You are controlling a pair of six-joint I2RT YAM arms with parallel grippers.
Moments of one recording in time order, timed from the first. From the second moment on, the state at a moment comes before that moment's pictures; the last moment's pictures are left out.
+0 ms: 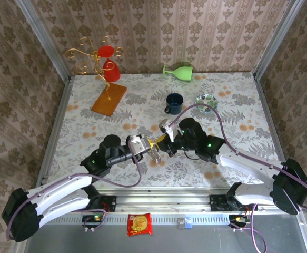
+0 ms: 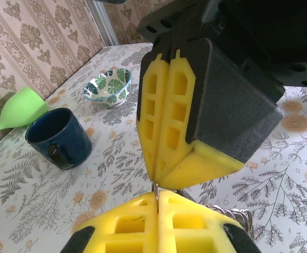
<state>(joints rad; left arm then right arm) -0.86 0.86 0.43 0.17 0.29 0.35 0.77 1.23 0.79 -0.09 -0.33 0.10</state>
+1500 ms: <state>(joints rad) -0.79 0.92 0.30 0.61 0.50 0.16 0.69 1.19 0.74 0.00 -0.67 -0.32</state>
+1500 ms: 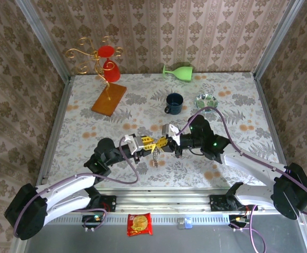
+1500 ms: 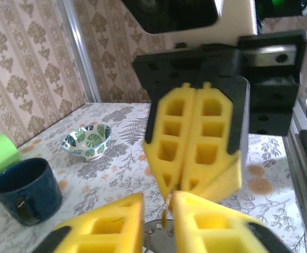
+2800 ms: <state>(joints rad) -0.79 0.89 0.41 0.18 0.57 0.38 0.84 1.30 1.07 -0.58 -0.39 -0.70</state>
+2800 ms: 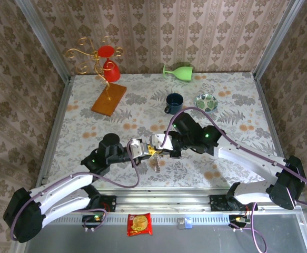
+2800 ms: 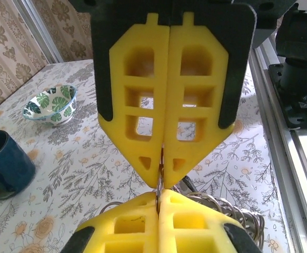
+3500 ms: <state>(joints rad) -0.79 0.88 0.37 0.31 0.56 0.37 0.73 1.13 0.82 -0.28 -0.50 -0.32</state>
